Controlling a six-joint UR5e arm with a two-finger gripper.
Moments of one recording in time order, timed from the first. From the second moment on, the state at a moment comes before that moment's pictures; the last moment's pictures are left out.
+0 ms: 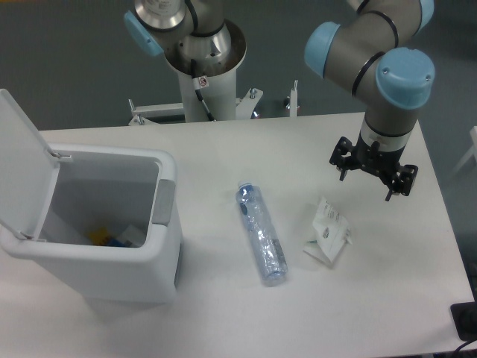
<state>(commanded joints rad) 2.72 -1.91 -1.54 -1.17 1.57 1.29</state>
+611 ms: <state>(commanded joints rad) 2.69 -1.91 -1.53 -1.17 1.56 1.23</state>
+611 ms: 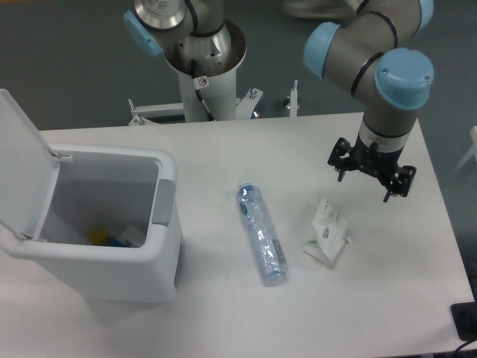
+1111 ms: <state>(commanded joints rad) 2.61 -1.94 -1.53 -1.17 1.53 0.92</state>
